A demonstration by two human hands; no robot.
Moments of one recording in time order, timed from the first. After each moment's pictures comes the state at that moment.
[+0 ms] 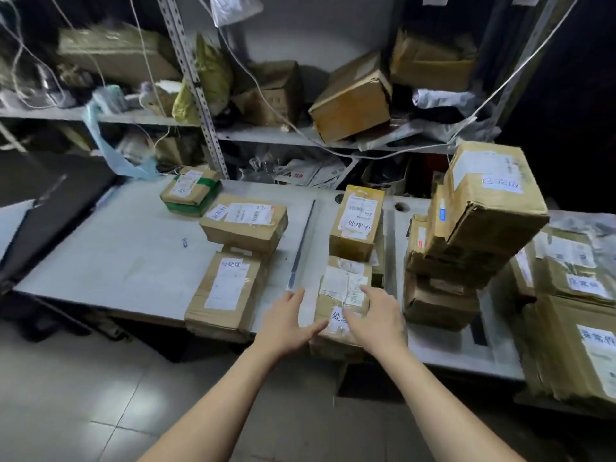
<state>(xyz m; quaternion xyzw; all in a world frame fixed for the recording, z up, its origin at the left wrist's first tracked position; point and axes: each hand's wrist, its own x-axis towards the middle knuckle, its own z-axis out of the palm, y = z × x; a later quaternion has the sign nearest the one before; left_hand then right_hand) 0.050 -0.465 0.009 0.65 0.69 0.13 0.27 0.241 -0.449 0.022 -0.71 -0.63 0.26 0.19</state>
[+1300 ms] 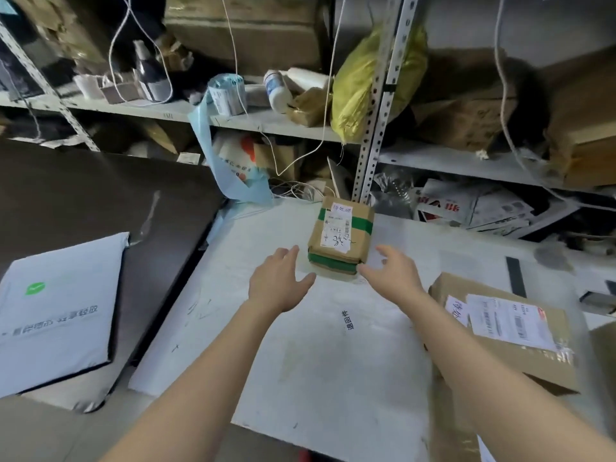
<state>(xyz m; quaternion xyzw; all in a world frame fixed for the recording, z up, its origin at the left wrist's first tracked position) -0.511 -0.192 0.017 0.63 0.75 0.06 0.18 -0.293 -0.139 0.025 -0.68 -0.63 0.35 0.16</state>
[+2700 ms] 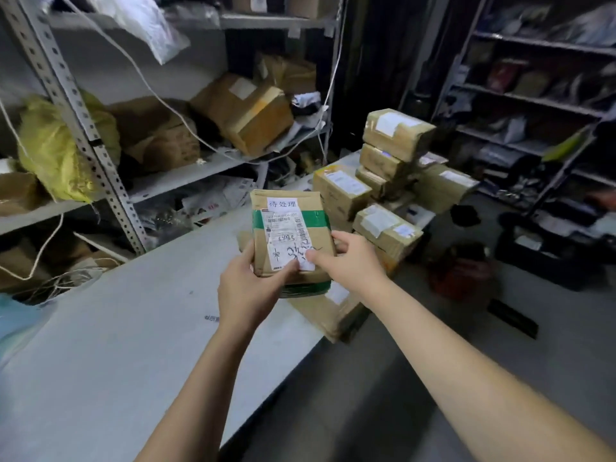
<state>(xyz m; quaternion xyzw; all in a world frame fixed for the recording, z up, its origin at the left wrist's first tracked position) -0.420 -0.334 0.116 0.75 0.38 0.31 0.45 -0.271 -0.446 0.155 -0.82 -0.30 0.20 0.45</state>
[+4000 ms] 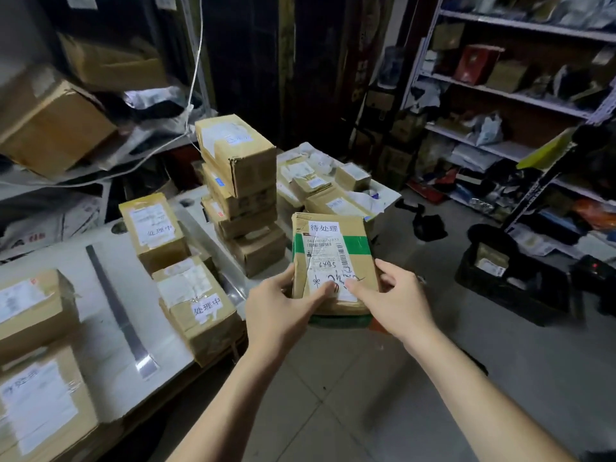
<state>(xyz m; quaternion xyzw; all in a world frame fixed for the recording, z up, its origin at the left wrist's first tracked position) 0.162 -0.574 0.104 0.77 0.37 0.28 0.43 0.298 -0.705 0.129 -0.85 -0.22 0.18 0.44</state>
